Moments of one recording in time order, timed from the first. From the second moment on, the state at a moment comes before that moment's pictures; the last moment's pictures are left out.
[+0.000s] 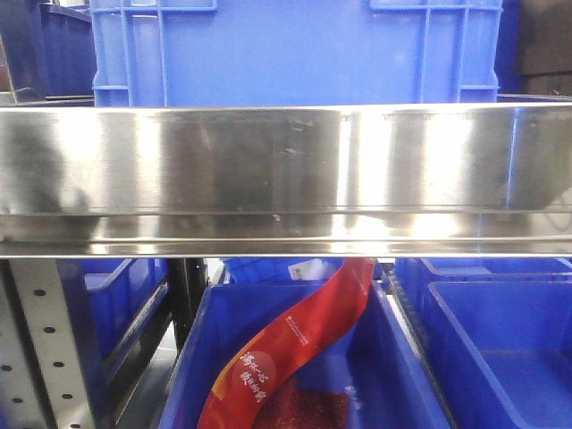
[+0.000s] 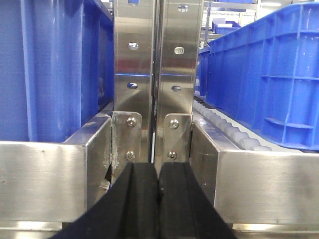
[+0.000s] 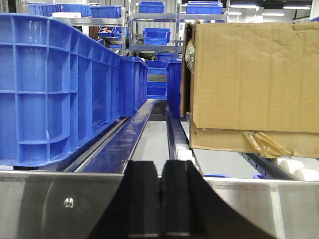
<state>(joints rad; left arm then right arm) -0.02 0.01 0.00 0.01 0.02 -0.03 0.05 0.00 0.00 0.07 -0.02 -0.04</state>
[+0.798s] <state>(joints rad) -0.02 0.00 0.00 0.01 0.02 -0.03 0.05 0.00 0.00 0.07 -0.02 -0.04</state>
